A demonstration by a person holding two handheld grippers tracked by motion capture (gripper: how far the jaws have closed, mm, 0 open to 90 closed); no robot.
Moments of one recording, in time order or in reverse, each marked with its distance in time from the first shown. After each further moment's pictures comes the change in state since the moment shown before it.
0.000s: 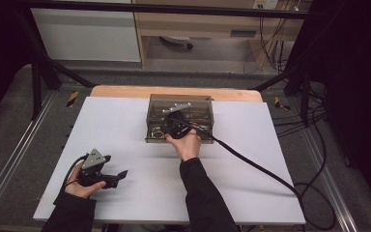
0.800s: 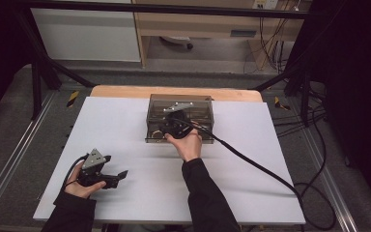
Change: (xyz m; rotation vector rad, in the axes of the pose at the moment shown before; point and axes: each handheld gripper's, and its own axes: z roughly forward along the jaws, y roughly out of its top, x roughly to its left) left arm 0.000 0.000 0.000 0.002 -0.002 0.004; right arm 0.002 0.003 -0.013 -0.056 0.014 -0.024
